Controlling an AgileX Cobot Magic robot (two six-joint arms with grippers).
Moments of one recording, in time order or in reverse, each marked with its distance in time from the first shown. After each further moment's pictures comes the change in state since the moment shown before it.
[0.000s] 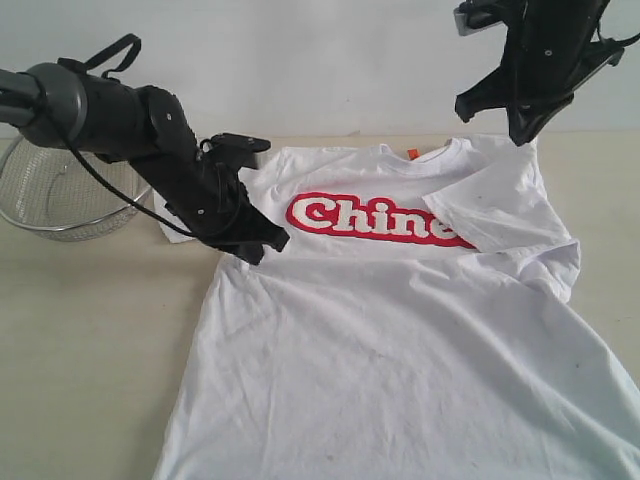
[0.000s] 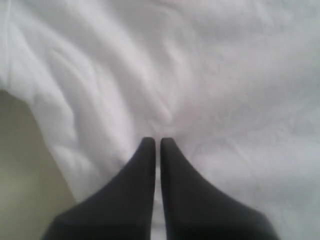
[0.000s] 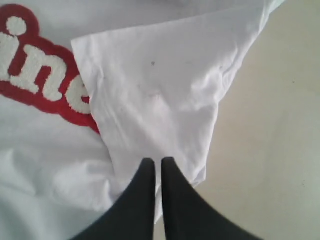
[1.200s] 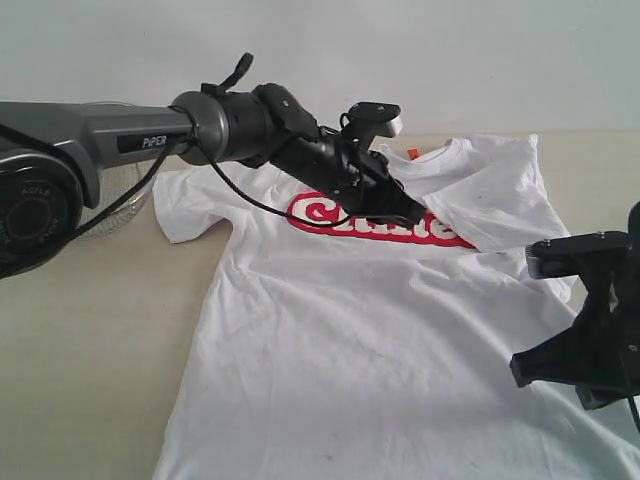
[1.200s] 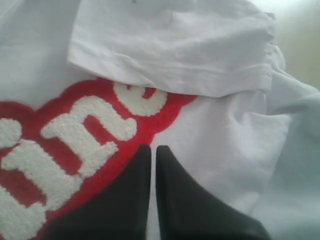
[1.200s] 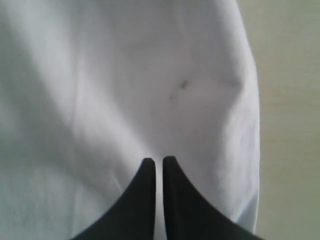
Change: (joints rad) left arm -0.164 0.313 -0.527 -0.507 0.060 0.448; right arm 0.080 -0.466 1.210 -0.022 -0.561 0.404
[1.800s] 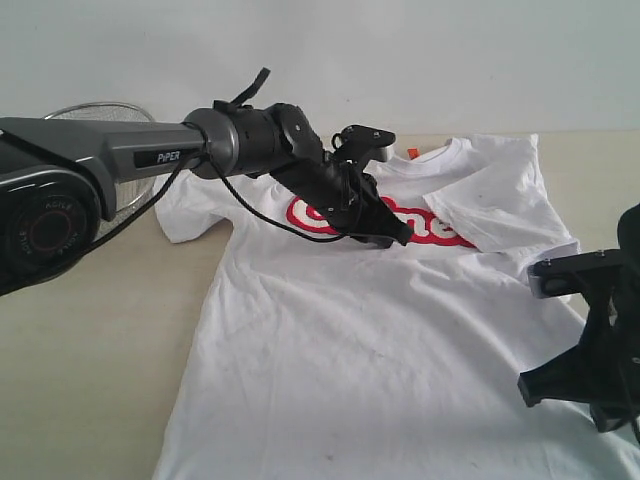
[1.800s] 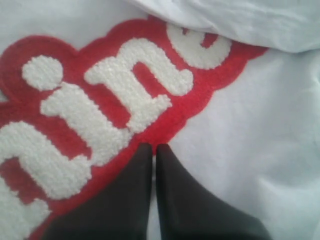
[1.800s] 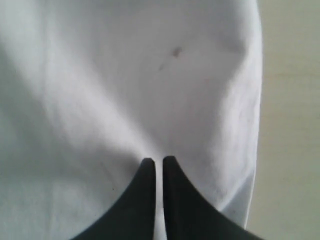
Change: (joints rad) left arm -0.010 0.054 -0.022 0.267 -0.029 -0.225; right arm 0.000 0.040 0.000 -0.011 0.057 0.006
